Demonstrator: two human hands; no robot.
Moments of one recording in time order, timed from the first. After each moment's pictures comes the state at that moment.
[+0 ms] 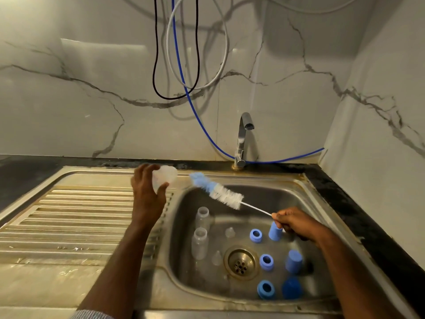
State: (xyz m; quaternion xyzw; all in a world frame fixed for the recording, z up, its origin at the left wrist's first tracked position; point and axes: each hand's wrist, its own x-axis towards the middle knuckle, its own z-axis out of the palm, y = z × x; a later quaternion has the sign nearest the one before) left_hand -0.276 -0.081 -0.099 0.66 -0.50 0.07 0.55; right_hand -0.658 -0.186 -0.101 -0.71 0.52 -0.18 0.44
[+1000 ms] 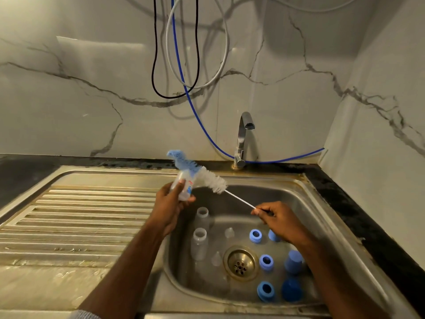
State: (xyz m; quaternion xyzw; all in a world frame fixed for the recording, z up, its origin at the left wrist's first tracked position) left_hand -0.328 -0.092 -0.101 0.46 -0.24 -0.45 0.73; right_hand -0.617 -0.175 -0.113 -0.81 0.43 -0.27 0.28
